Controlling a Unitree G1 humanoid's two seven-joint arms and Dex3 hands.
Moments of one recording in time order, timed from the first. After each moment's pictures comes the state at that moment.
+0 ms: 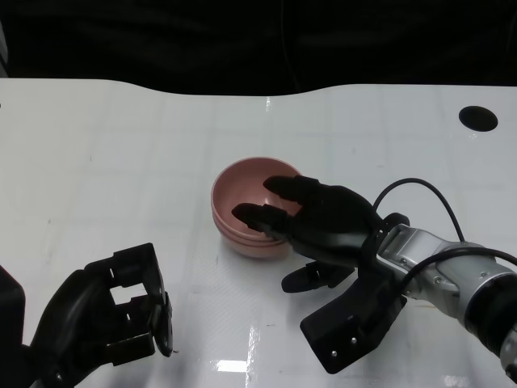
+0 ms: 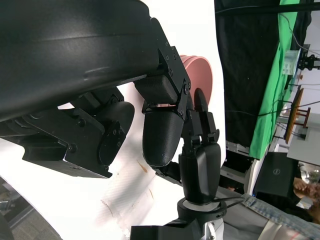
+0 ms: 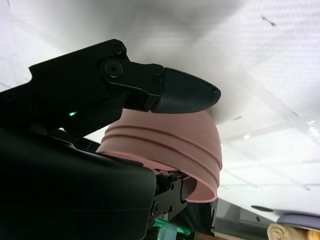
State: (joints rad) left arm 0.11 0.15 0.09 -0.13 -0.38 0.24 -0.45; right arm -0.80 -0.18 0.79 0.88 -0.99 -0.42 -0.28
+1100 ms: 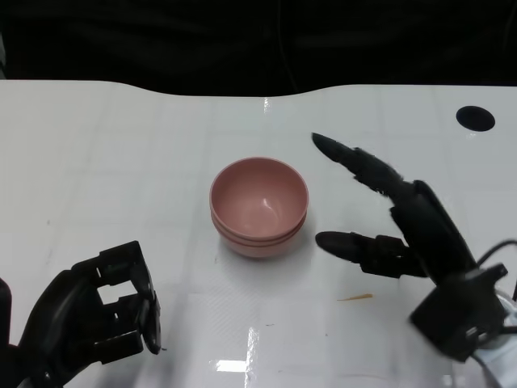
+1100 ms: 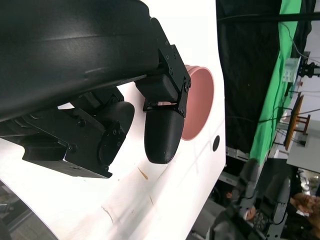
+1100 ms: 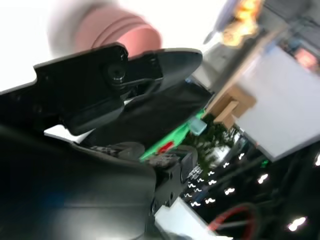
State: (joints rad) left arm 0.10 0.16 0.12 -0.09 -0.39 0.23 -0.46; right arm -0.26 -0.19 0.30 0.26 -0.11 -0.50 -0.08
